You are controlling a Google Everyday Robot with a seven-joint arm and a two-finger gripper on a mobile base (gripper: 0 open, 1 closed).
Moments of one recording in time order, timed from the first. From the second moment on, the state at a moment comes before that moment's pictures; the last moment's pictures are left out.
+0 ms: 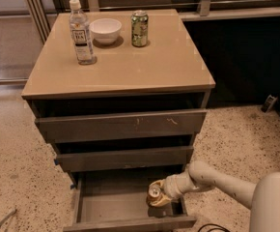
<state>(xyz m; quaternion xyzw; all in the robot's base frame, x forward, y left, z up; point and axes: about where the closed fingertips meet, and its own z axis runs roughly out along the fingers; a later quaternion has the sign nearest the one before) 0.512 -0.064 0.280 -0.67 0.61 0.29 0.31</state>
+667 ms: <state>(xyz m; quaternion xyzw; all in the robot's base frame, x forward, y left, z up) 0.530 -0.052 0.232 -0.67 0.61 0.29 0.31</state>
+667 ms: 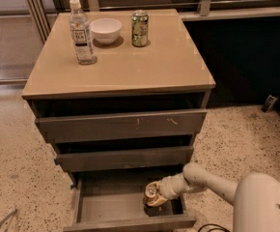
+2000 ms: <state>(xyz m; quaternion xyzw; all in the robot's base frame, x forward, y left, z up) 0.552 -0.039 0.162 -0.68 0.61 0.29 0.28</state>
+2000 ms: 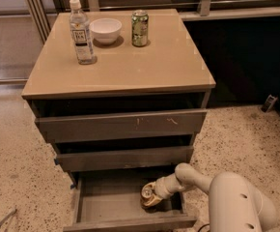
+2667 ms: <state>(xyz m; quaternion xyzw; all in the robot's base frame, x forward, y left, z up) 0.552 -0.039 0.162 -0.68 0.61 0.29 0.28</state>
